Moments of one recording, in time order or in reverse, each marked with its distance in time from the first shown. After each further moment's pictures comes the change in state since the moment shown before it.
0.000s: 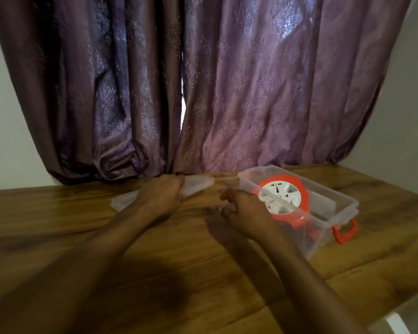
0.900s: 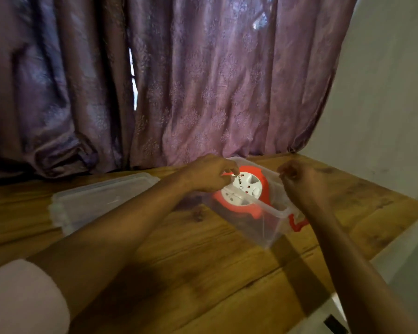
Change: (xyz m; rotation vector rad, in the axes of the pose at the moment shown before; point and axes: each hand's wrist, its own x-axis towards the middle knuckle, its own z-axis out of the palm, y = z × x) left_hand 0.086 0.143 0.003 -0.417 -0.132 0.457; right_hand -0.026 0.132 -0.104 -0.088 0.528 0.325
